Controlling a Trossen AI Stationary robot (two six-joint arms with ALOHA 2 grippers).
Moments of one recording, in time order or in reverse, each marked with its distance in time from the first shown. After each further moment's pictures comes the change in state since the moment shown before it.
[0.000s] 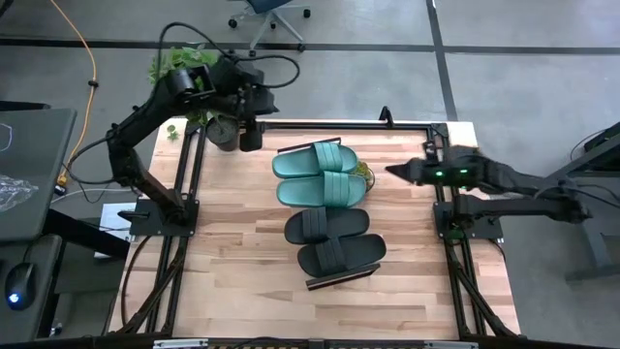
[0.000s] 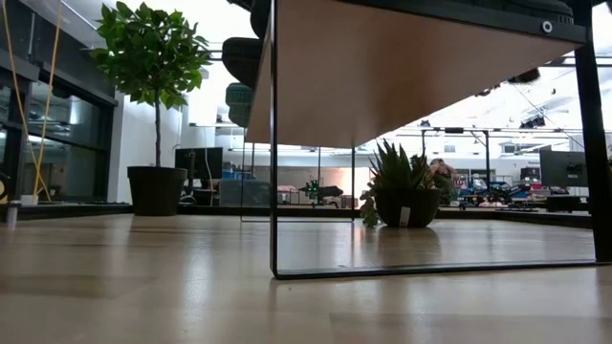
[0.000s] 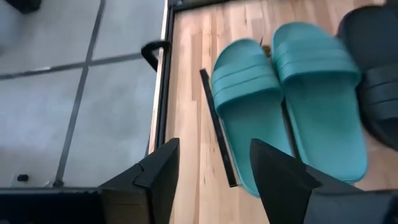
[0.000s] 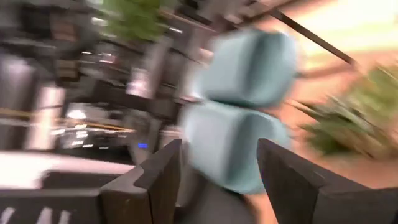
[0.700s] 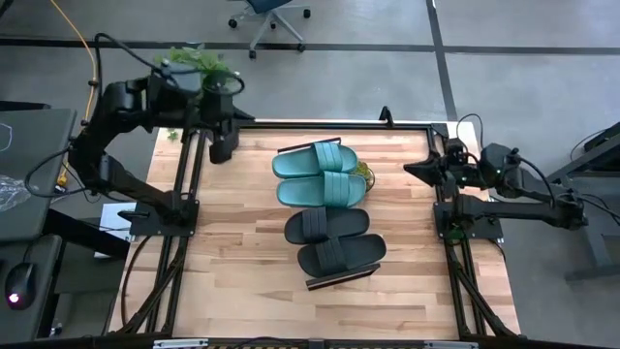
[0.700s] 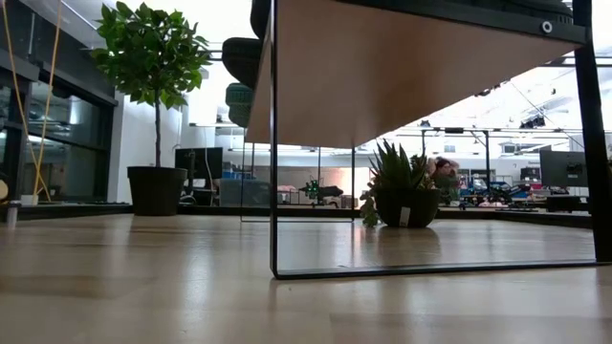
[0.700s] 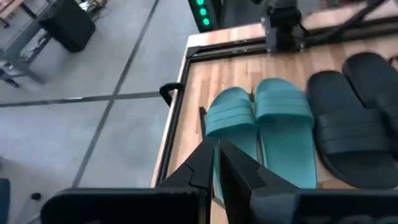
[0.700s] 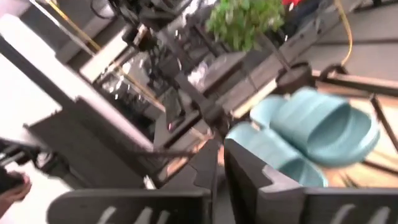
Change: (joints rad) left arm -0.224 -0.213 -0.004 0.020 -0.176 -0.202; right arm 0.000 -0.180 0.000 0.105 -0.146 -0.511
